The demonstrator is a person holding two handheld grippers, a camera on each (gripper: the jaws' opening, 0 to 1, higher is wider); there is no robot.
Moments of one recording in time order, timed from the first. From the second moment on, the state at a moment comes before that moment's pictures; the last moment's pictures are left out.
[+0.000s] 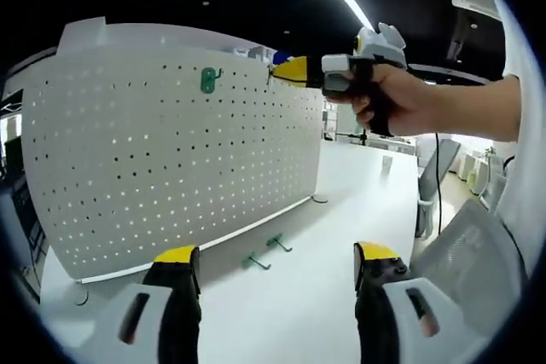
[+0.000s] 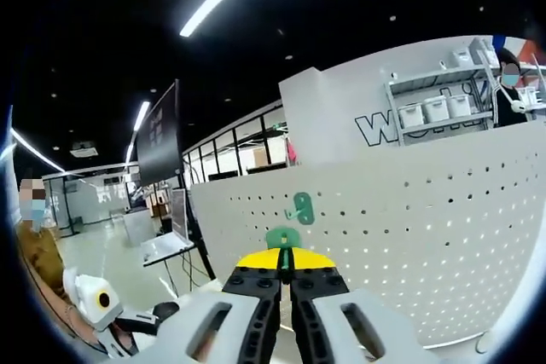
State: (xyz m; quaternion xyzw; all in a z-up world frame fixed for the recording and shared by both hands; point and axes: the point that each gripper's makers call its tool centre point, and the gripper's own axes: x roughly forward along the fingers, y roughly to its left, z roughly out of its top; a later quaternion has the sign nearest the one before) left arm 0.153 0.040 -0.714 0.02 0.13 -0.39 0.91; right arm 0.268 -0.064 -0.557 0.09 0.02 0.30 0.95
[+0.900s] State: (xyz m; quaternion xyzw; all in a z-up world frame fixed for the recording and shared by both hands) left arm 0.140 0.045 -0.730 0.03 0.14 -0.40 0.90; right arm 0.324 -0.085 -0.545 0.07 0.02 0.21 0.97
